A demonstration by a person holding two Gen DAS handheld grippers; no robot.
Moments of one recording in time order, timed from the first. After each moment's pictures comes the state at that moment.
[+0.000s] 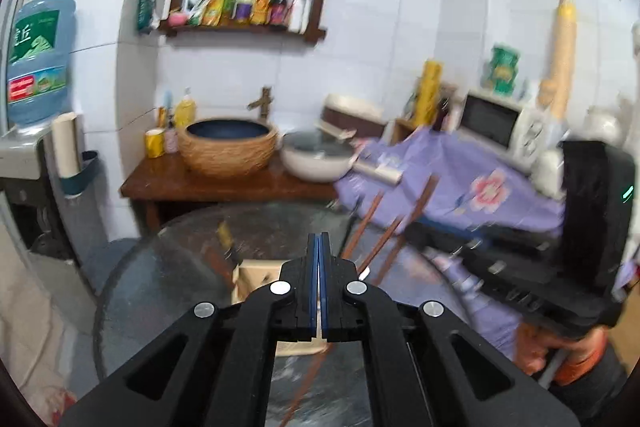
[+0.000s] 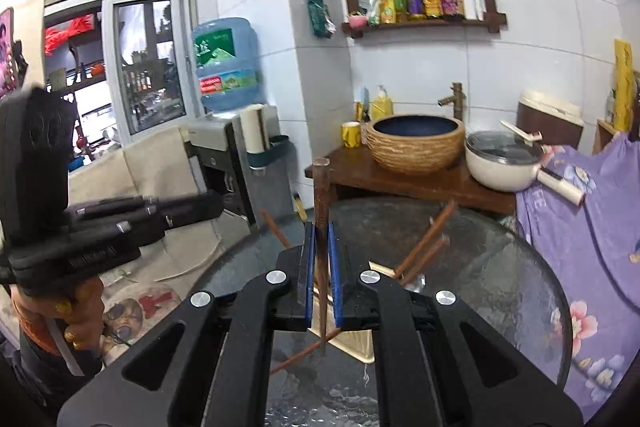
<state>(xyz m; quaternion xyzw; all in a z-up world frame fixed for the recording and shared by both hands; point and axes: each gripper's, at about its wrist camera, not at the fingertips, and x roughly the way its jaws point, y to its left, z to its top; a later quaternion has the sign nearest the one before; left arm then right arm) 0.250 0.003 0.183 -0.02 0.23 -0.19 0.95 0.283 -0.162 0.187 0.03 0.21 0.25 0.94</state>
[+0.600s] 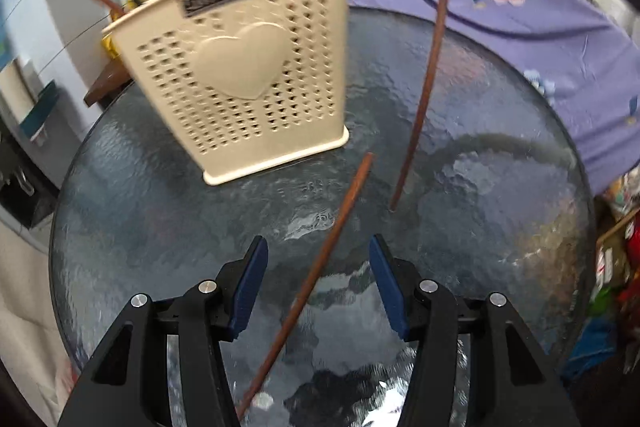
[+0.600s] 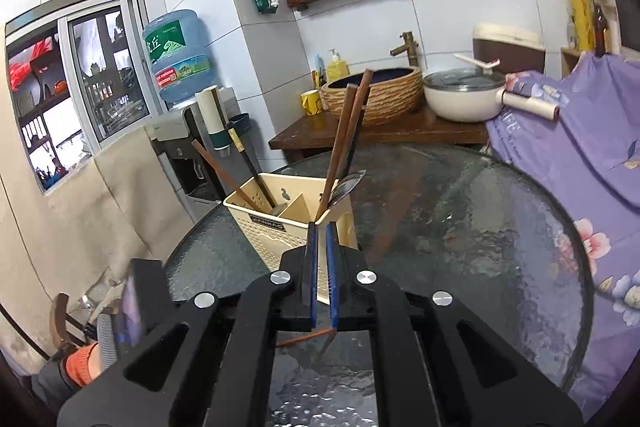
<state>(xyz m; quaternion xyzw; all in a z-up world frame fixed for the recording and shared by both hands) 0.273 -0.054 -0.038 0.16 0.43 -0.19 0.87 0.277 -0.210 0.089 0.09 0.25 0.20 0.94</state>
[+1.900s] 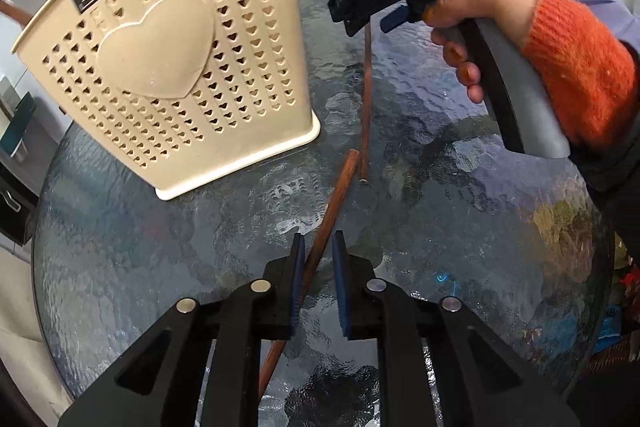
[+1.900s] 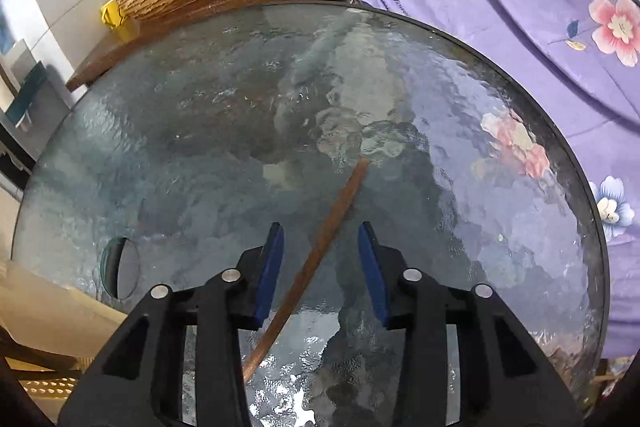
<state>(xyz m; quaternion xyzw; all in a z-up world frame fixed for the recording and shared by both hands) 0.295 -0.082 -0.064 0.18 0.46 -0.21 0.84 0.485 -0.234 -0.070 0.09 0.48 -0.08 0.87</state>
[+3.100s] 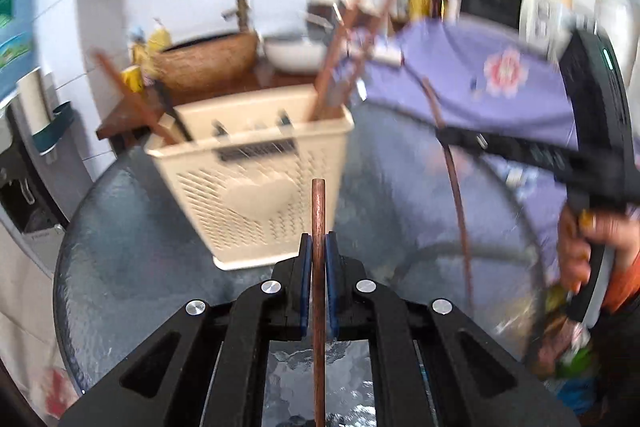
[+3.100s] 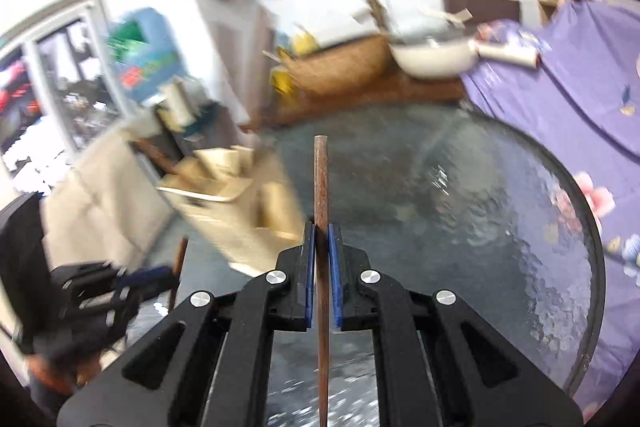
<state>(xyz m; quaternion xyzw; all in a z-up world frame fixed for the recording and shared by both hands) 0.260 -0.046 0.051 0.05 0.32 -0.20 0.93 0.298 -0.243 0.051 0.14 0.28 0.19 0.93</state>
